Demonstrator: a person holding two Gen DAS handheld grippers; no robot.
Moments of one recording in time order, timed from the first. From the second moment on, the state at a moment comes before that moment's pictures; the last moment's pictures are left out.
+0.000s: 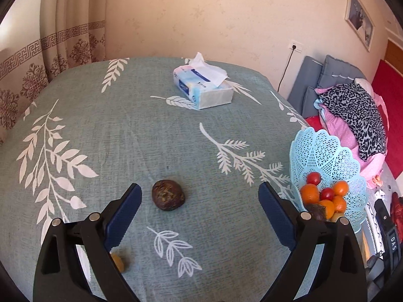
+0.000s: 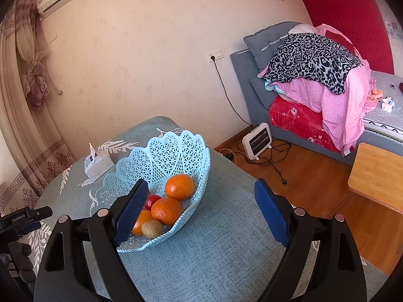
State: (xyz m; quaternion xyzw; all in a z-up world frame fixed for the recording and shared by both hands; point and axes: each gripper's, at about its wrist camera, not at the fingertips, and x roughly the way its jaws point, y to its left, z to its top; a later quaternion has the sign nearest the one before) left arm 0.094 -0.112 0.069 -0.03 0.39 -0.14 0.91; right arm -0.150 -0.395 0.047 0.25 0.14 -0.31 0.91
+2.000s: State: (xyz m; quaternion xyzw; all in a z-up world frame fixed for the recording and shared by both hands) left arm 0.029 -0.008 0.026 -0.04 0.35 -0.04 0.93; right arm -0.047 -0.271 0.083 0.09 0.20 -0.22 0.95
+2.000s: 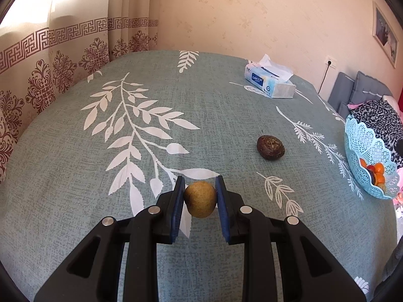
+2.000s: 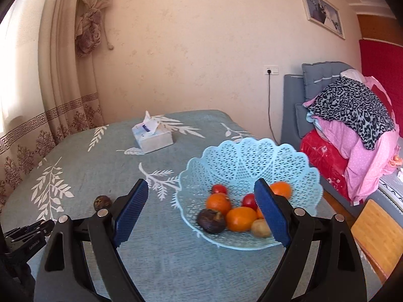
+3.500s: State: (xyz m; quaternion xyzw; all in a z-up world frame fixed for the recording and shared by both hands) left arm 0.028 -0.004 0.024 -0.05 0.36 -0.03 0.93; right arm 0.152 -0.166 0.007 0.04 0.42 -0.04 0.91
